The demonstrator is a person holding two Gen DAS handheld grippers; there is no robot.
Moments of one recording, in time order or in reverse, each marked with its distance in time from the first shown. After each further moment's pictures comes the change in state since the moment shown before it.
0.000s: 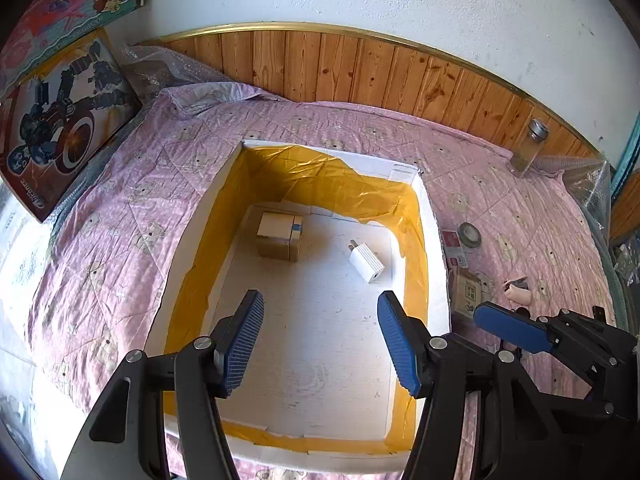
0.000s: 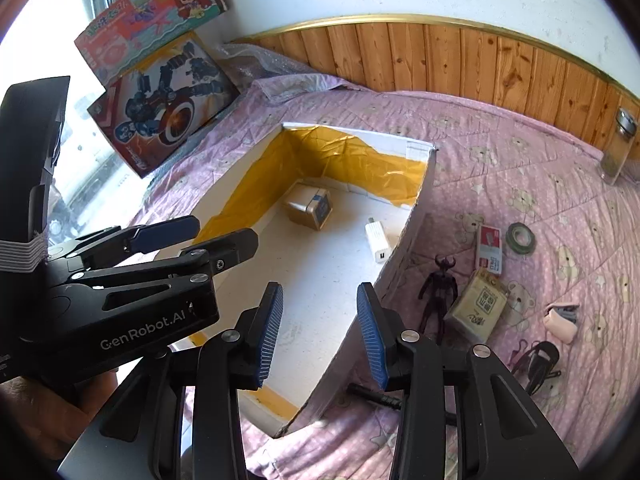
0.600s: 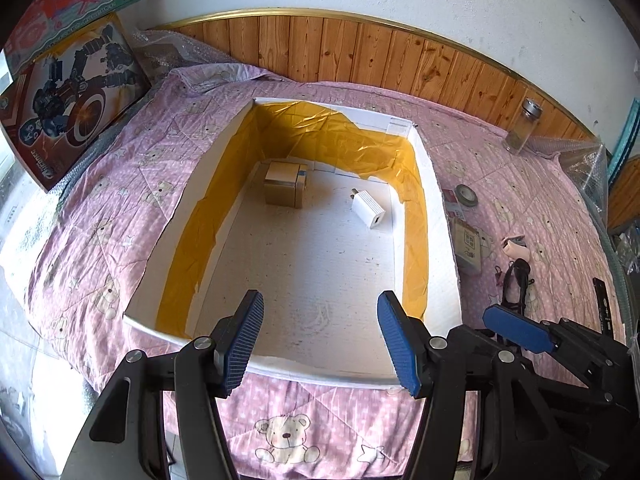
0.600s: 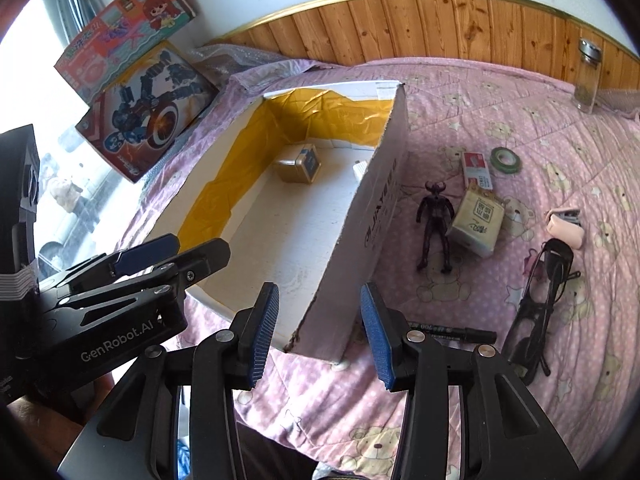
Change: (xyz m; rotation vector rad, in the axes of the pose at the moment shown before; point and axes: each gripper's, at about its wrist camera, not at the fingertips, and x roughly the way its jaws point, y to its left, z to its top) left arm -0.018 0.002 -0.062 0.007 0.024 -0.006; right arm -0.014 -0.006 -0.064 0.158 0.009 -0.013
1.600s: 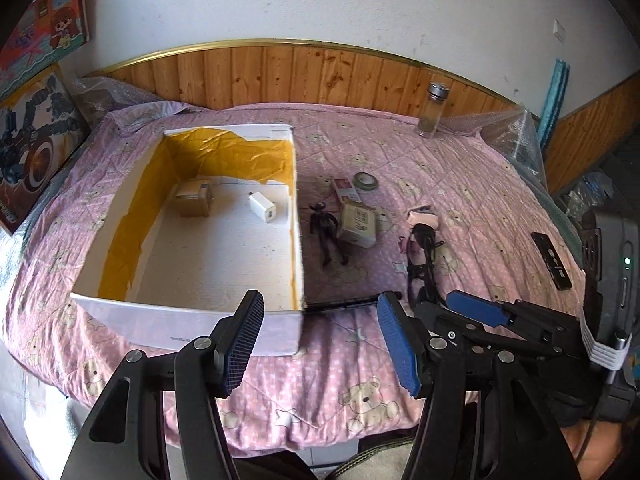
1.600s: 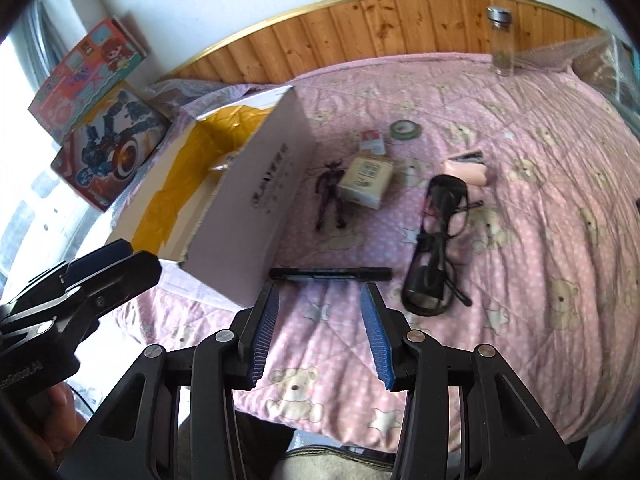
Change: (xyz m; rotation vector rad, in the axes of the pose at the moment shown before) left arm -0.048 -0.088 -0.046 0.184 -0.058 -0.207; right arm -0.057 -0.090 -0.069 0.171 -0.078 -0.114
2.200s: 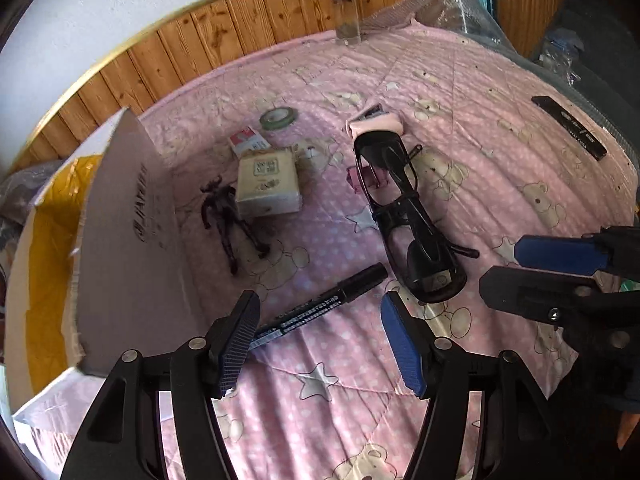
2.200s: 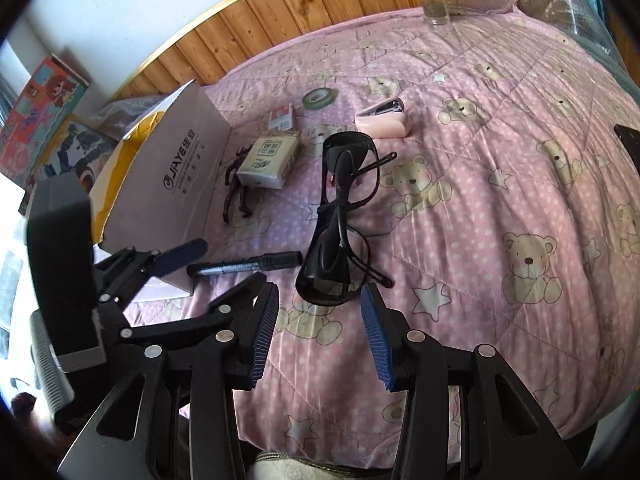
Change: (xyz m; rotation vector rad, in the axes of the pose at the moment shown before) left arm 0.163 -0.073 -0.017 0.403 0.184 0.067; right arm 0.029 -0.076 -0.003 0.142 0.035 -0.042
